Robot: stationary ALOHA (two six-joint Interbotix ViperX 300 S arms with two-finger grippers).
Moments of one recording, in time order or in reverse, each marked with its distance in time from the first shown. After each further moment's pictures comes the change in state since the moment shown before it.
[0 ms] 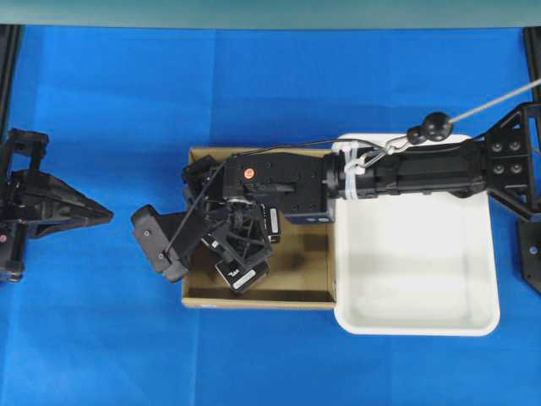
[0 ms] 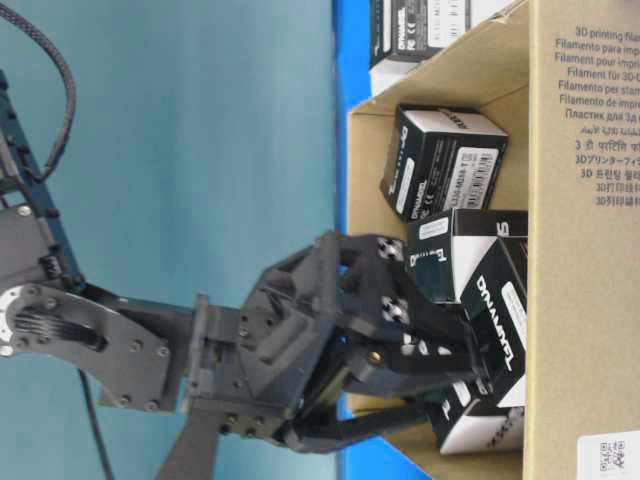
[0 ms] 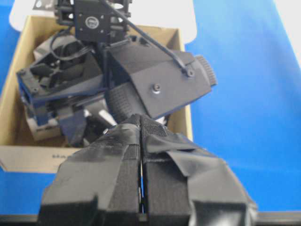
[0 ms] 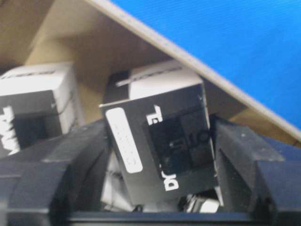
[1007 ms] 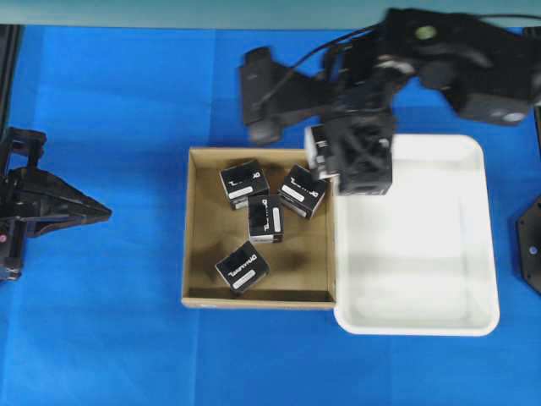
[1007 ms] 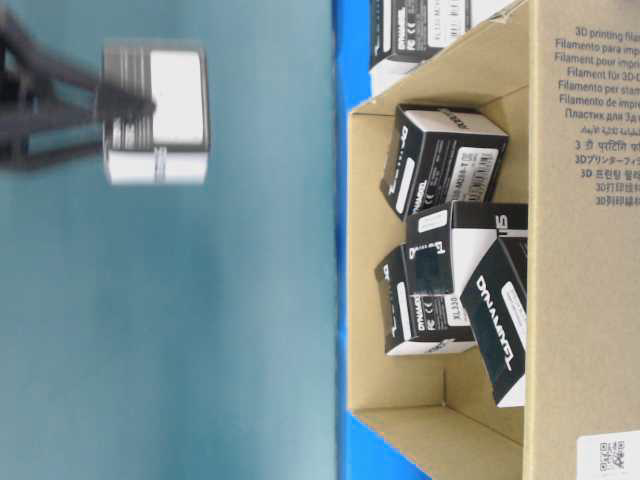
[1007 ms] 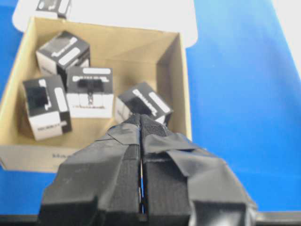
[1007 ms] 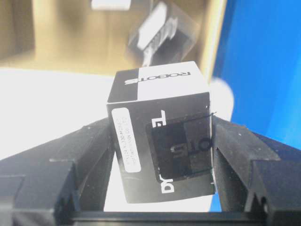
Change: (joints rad) left arm 0.006 -0.008 0.000 0.000 0.008 -0.038; right arm -0.172 -0.551 0.256 0.028 0.365 0.350
